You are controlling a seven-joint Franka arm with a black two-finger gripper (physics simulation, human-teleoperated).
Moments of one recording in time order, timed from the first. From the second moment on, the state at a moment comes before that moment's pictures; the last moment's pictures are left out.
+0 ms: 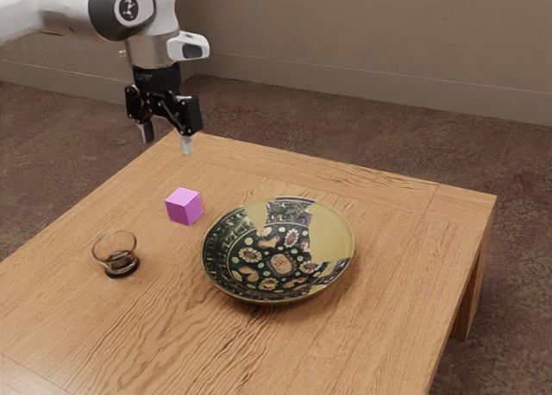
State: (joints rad) arm -0.17 0.09 0.15 -1.54 0.00 1.51 0.03
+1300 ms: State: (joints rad) arm 0.37 0.75 -0.18 -1.13 -0.02 1.82 0.35
